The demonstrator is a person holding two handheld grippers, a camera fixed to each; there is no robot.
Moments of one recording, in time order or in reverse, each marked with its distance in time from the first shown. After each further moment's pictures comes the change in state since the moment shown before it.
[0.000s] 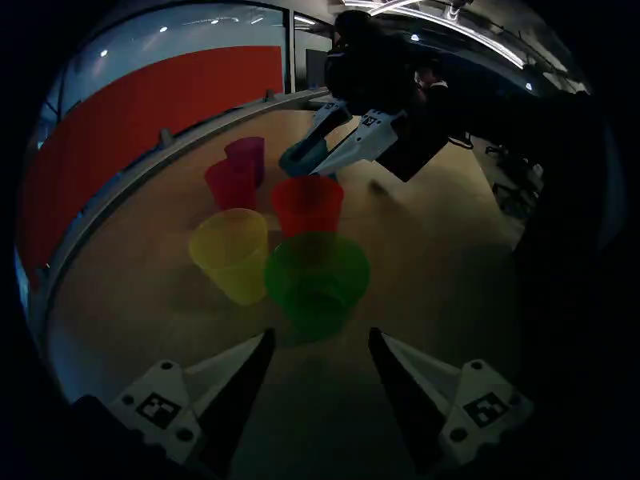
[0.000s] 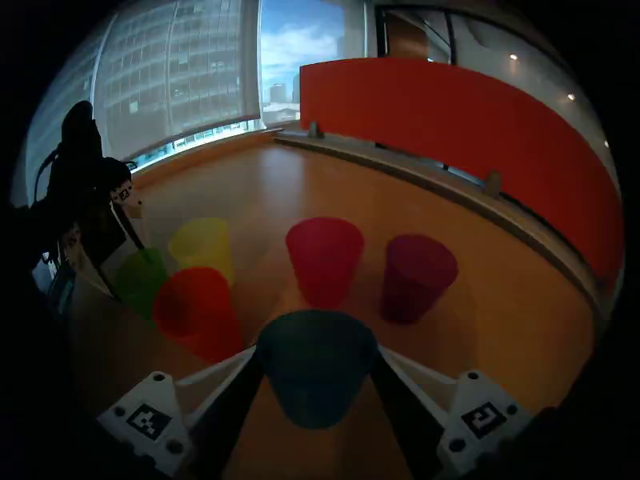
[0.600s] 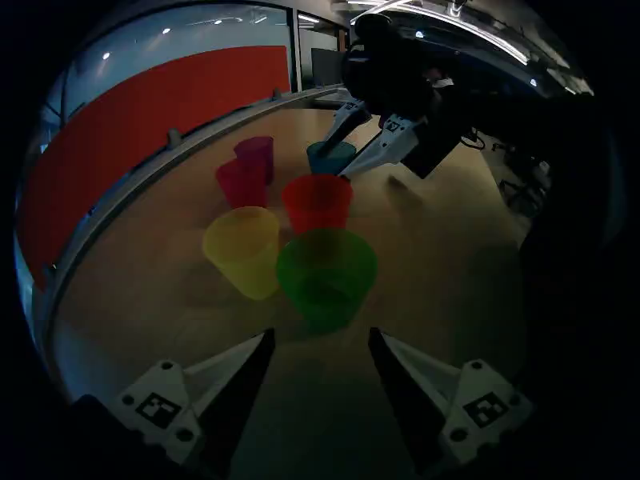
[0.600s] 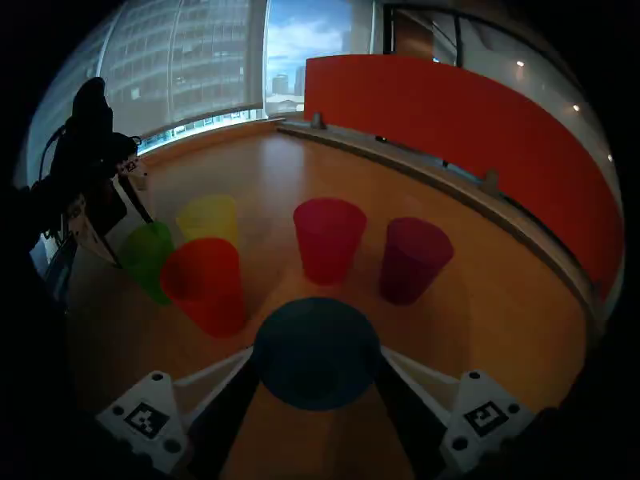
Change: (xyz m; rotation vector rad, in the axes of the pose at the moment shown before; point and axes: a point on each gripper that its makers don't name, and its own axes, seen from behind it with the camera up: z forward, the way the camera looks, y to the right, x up) left arm -0.002 -0.008 -0.009 0.041 -0.013 0.004; right arm -0.023 -0.002 -0.018 -0.027 -0.044 -0.039
